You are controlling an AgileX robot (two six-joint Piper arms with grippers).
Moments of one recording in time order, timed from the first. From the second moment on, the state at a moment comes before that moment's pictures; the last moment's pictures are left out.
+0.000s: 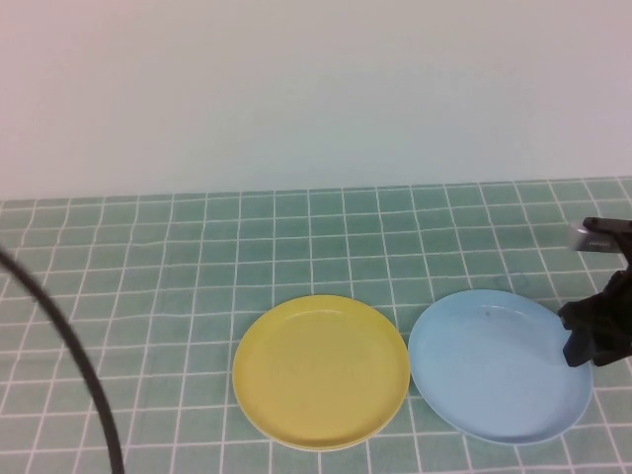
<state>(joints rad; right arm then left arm) 0.03 1.91 -1.11 0.41 0.79 -0.40 -0.01 0.57 -0.86 -0.34 0.69 0.30</state>
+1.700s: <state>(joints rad) 0.15 1.89 -1.68 0.29 1.18 -0.26 0.05 -0.01 -0.41 -0.33 0.69 0.31</state>
